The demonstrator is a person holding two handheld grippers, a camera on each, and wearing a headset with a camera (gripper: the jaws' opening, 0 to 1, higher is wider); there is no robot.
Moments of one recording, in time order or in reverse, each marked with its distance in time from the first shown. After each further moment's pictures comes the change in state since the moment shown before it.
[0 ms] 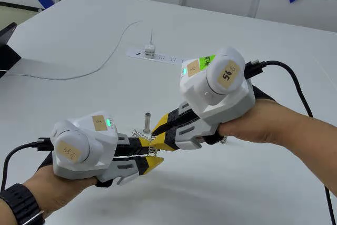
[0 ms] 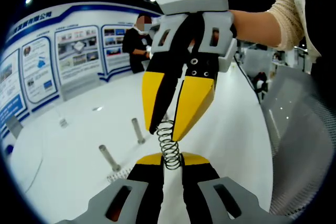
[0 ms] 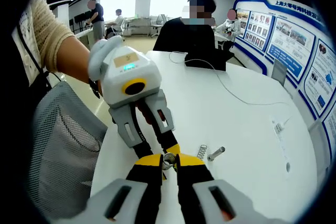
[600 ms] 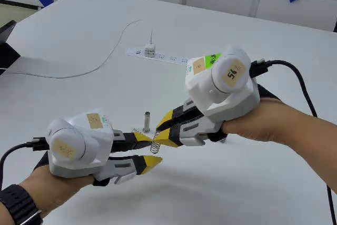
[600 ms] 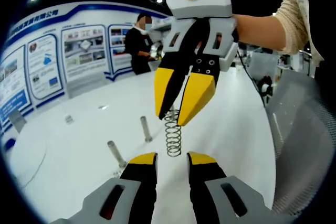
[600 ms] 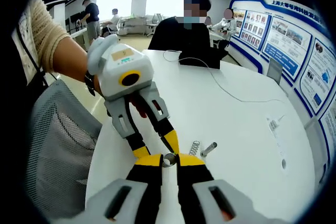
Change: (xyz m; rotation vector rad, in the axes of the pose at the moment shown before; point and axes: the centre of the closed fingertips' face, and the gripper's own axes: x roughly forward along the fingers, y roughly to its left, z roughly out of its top) left arm -0.008 0.014 -0.003 -0.038 -0.016 0.050; right arm -0.008 -0.014 -0.007 0.010 0.009 -0.041
